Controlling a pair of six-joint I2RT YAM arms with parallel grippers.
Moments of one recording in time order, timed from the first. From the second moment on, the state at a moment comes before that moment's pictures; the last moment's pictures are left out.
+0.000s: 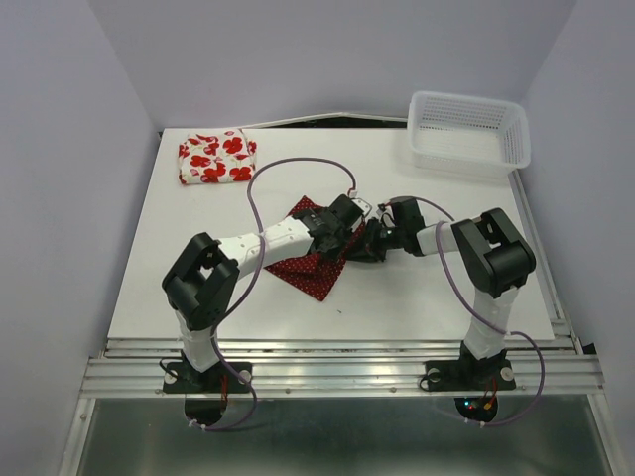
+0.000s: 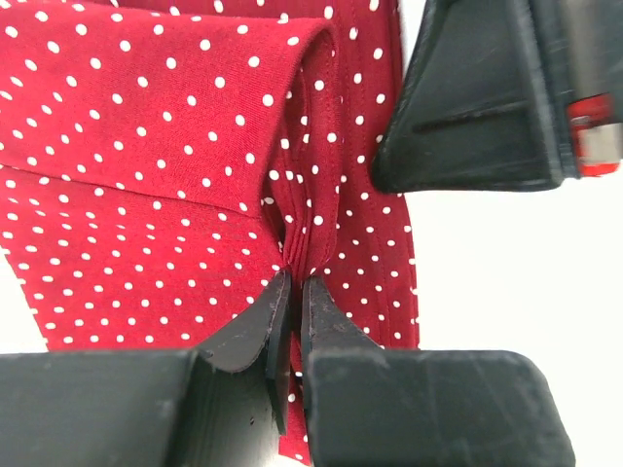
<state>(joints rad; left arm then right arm) -0.87 1.80 1.30 -0.54 -0.23 -0.12 0.37 1.93 0.89 0.22 -0.68 0.92</state>
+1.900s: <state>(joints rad) -0.66 1.47 1.26 -0.35 0.32 -0.14 0.28 1.71 1.08 -0.12 -0.64 0.65</state>
